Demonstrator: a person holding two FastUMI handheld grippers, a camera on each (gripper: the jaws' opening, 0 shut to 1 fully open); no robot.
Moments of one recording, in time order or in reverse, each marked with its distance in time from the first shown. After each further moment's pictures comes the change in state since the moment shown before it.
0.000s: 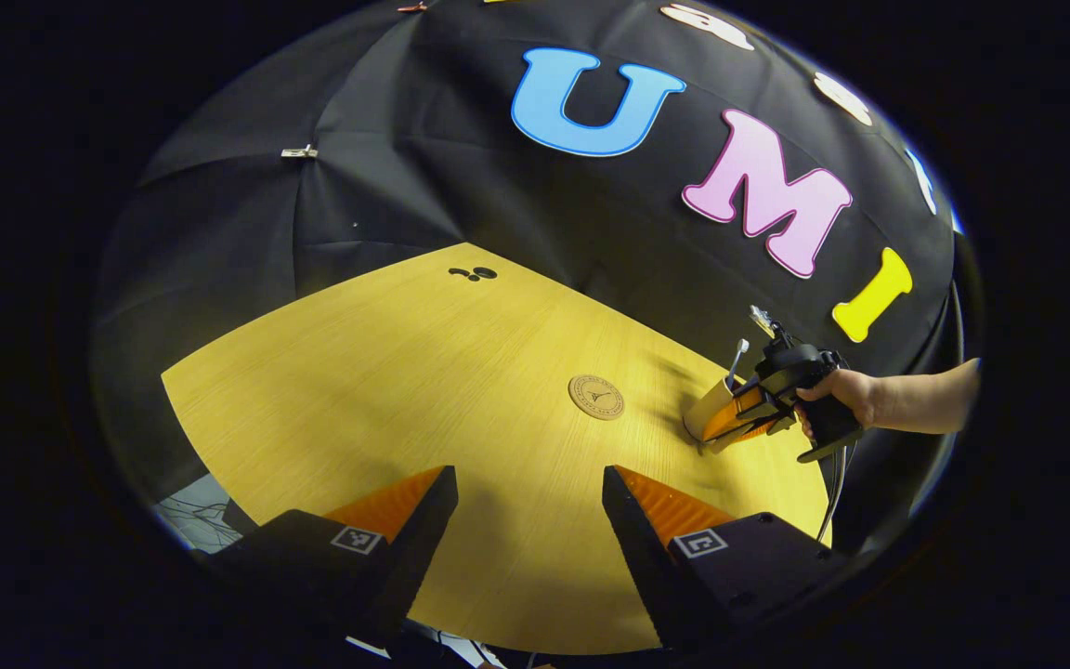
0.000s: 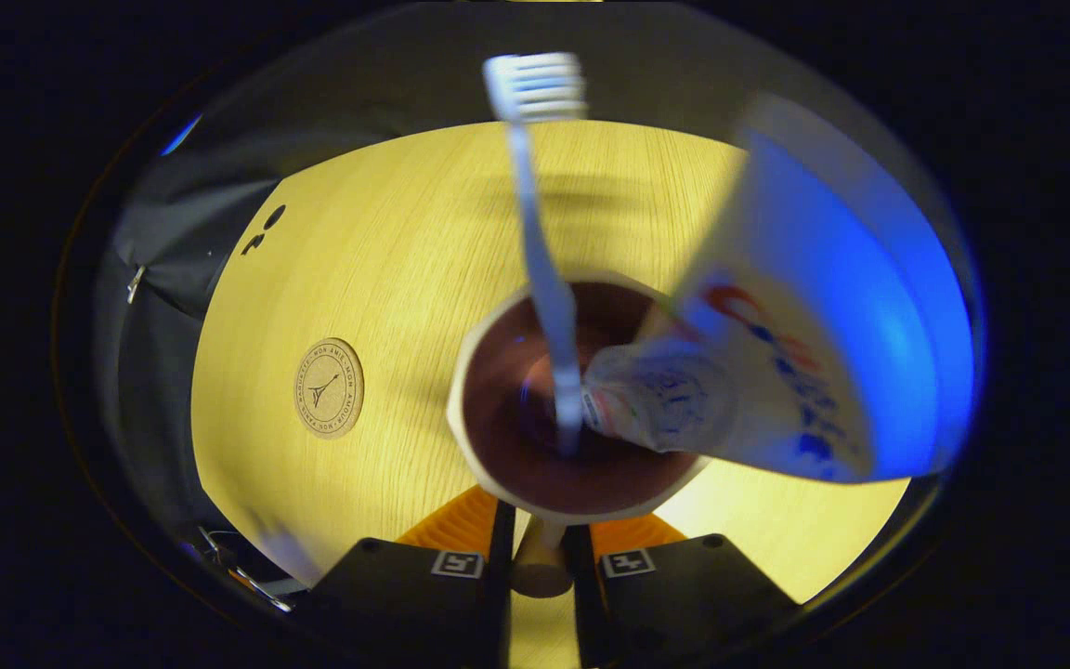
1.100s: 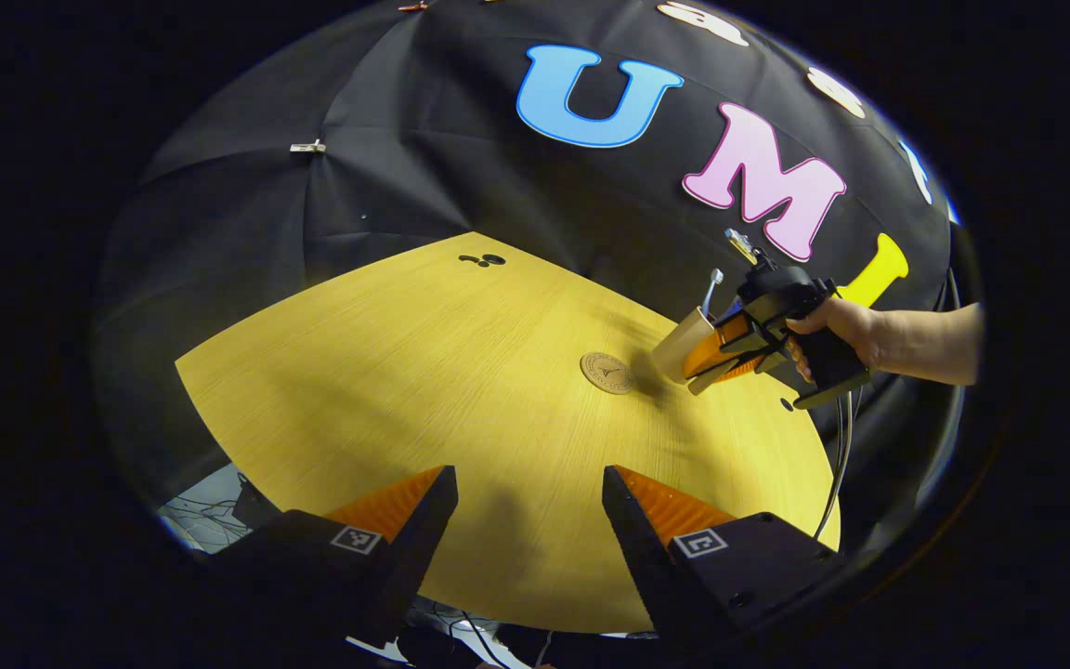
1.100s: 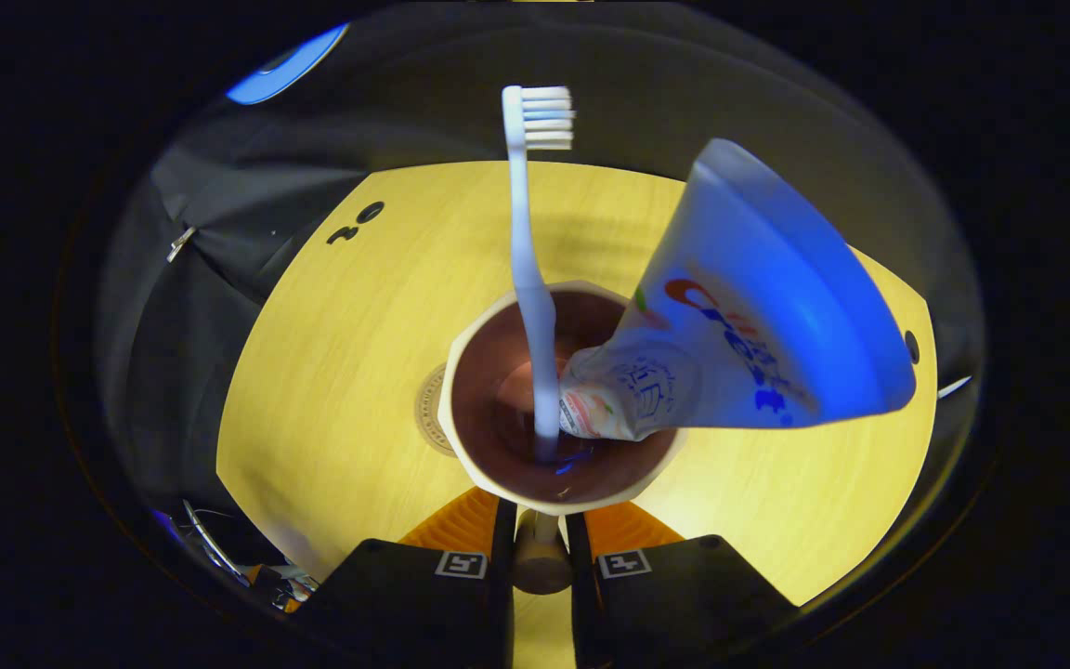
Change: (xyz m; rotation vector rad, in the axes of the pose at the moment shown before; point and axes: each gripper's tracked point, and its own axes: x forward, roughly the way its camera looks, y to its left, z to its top) left arm -0.028 0.027 -0.028 0.008 0.020 0.025; right arm -0.033 0.121 0.016 -0.150 -0.092 0.079
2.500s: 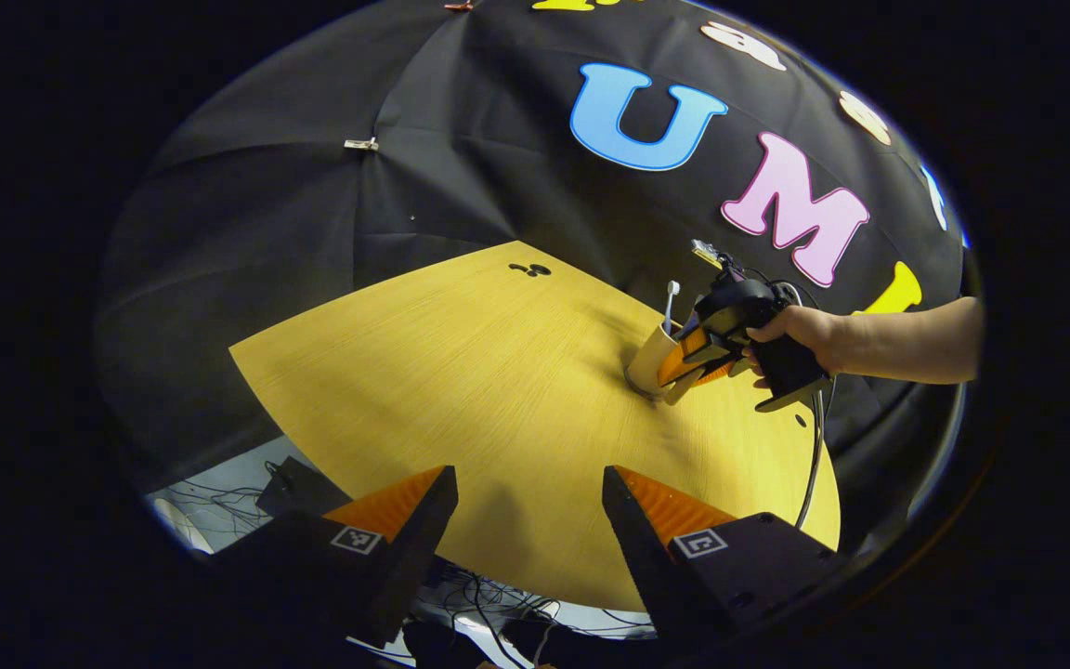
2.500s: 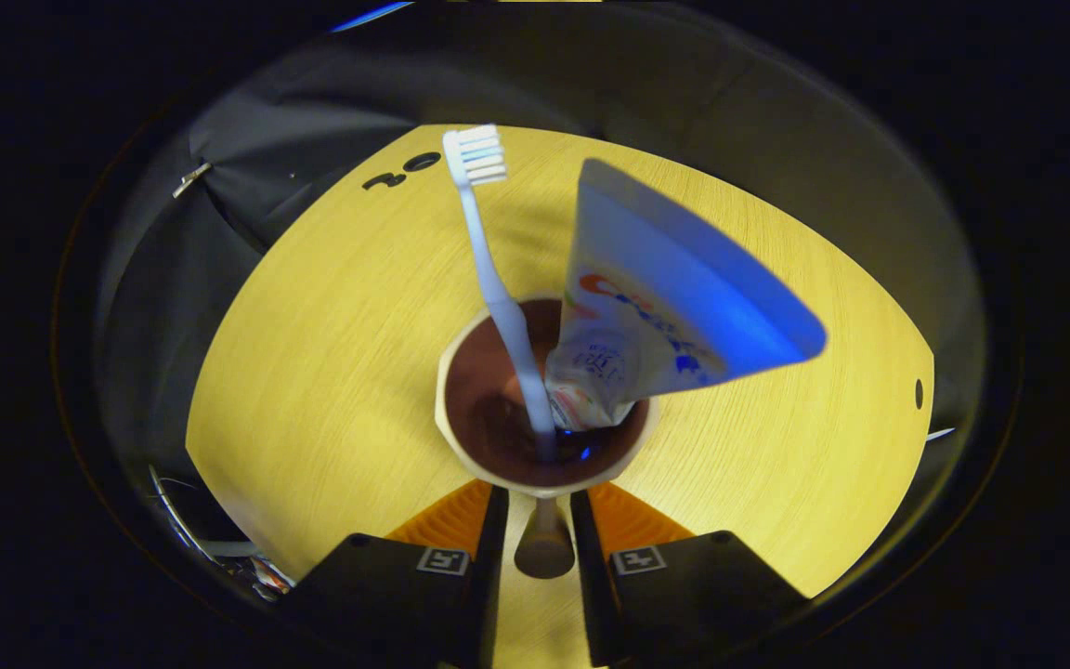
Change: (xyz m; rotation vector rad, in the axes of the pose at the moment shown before) left arm -0.036 0.050 0.004 -0.048 -0.023 0.047; right arm 0.035 0.069 -0.004 -0.115 0.048 -0.055
